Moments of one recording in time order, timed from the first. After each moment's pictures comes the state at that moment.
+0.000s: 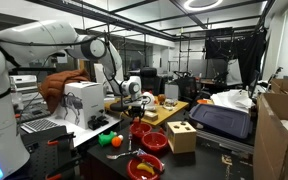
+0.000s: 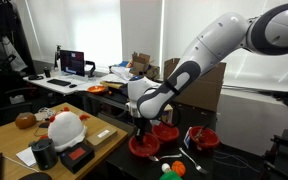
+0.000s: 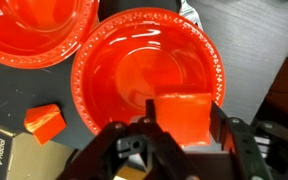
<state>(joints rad) 0.30 1.13 0.06 -1.32 -0.21 2.41 -0.19</state>
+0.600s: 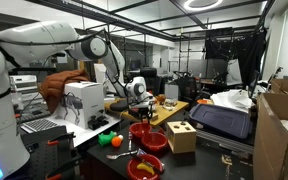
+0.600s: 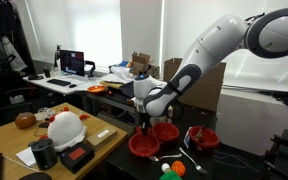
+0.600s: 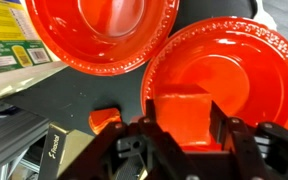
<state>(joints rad) 0.29 1.14 -0.03 -1.31 -0.27 2.47 -0.18</state>
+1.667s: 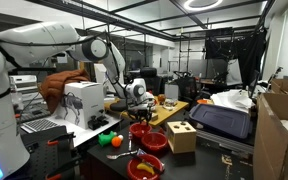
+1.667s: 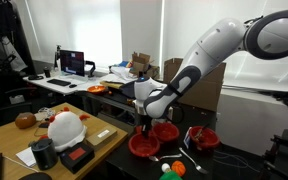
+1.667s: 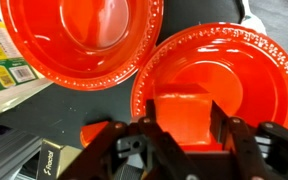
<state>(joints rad) 0.28 1.15 0.00 -1.31 -0.25 2.46 -0.14</state>
